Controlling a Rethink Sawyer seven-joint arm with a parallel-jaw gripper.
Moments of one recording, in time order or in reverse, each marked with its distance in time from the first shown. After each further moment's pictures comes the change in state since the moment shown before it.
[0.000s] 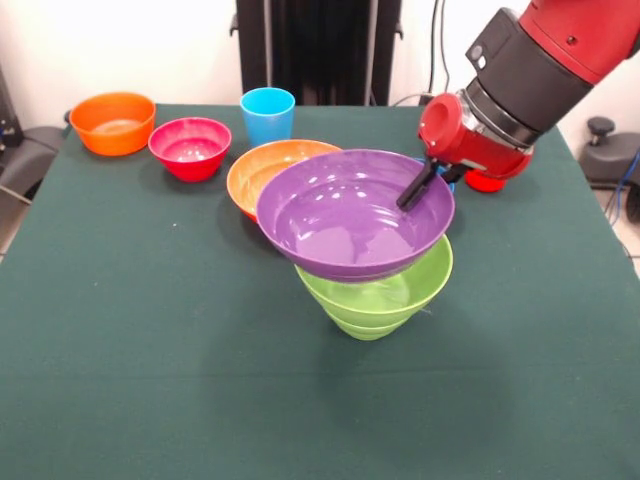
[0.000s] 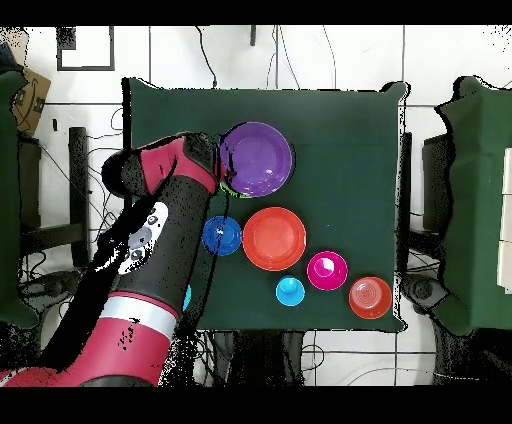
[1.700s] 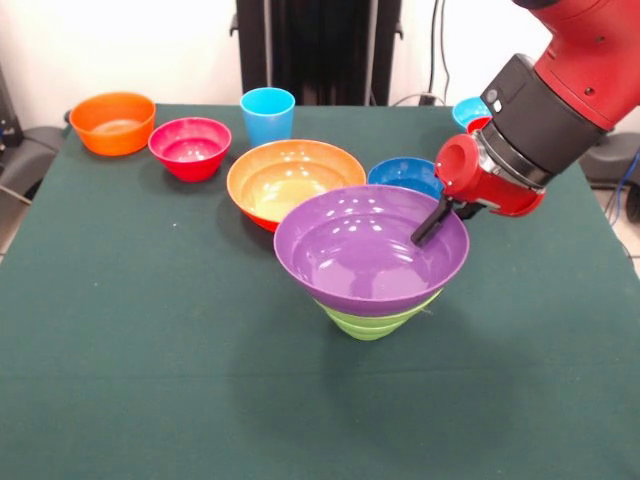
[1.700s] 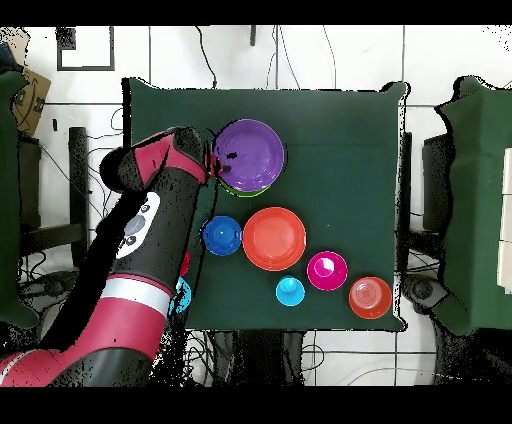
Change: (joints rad) arm 0.011 0.089 -0.005 -0.092 0.001 0.001 0.052
